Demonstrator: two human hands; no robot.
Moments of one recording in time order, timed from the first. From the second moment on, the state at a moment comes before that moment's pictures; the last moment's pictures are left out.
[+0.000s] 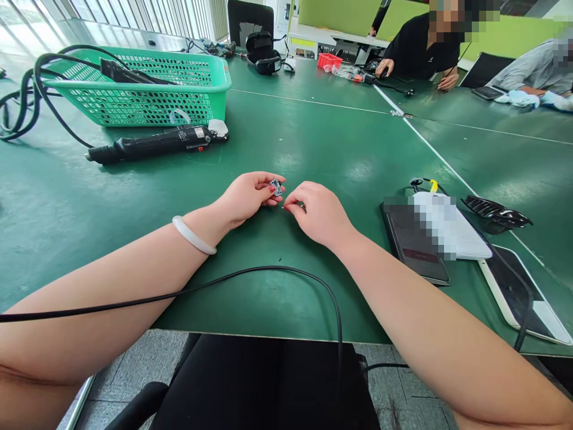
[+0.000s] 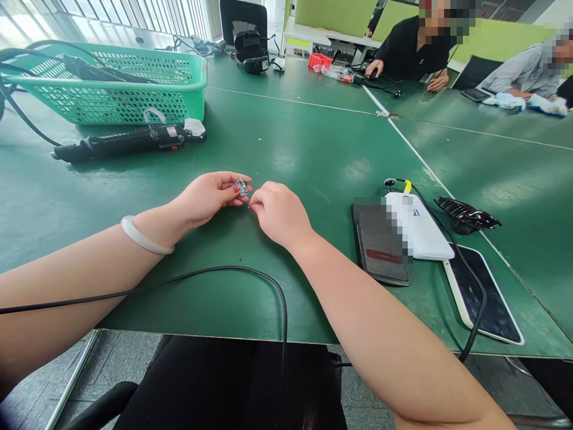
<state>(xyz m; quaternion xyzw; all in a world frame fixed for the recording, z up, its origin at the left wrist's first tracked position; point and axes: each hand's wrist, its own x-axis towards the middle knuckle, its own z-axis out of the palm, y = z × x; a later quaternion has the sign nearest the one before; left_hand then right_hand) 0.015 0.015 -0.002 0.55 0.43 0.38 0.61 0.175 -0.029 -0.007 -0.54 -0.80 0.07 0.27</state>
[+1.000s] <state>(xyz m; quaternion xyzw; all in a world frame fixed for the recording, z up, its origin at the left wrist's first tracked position) 0.014 0.010 0.001 0.51 0.35 0.34 0.71 0.176 -0.038 -0.001 -0.50 -0.76 0.03 0.41</state>
